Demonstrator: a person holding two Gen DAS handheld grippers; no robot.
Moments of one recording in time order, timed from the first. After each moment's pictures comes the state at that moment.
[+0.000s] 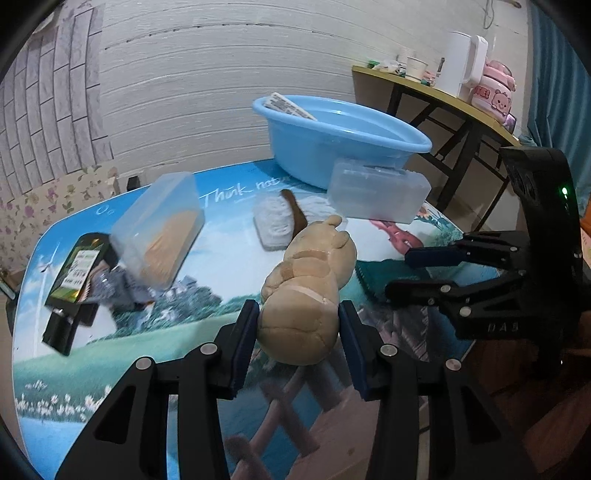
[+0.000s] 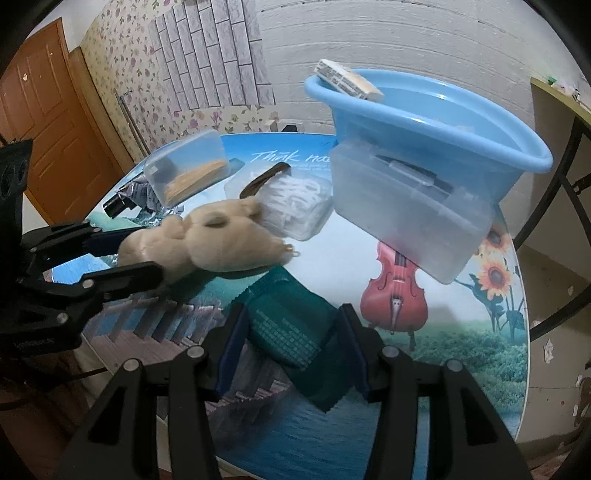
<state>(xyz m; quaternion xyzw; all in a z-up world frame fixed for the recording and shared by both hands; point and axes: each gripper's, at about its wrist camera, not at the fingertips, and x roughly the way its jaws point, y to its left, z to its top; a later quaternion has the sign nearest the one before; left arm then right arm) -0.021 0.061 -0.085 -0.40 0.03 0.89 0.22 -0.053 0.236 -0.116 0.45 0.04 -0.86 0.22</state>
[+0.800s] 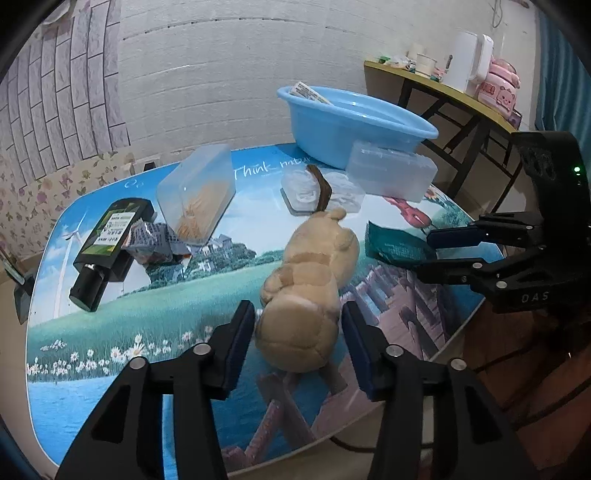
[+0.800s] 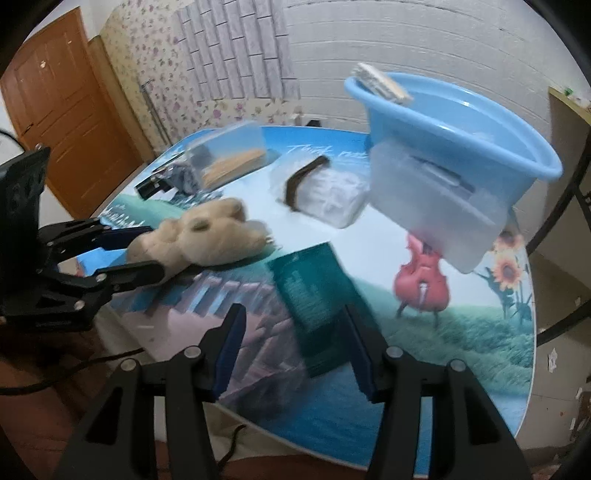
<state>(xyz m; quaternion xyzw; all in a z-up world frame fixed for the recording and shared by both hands) 0.002 0.033 -0.088 -0.42 0.03 0.89 0.20 -0.031 0.228 -0.106 0.46 0.05 -0.85 0.26</state>
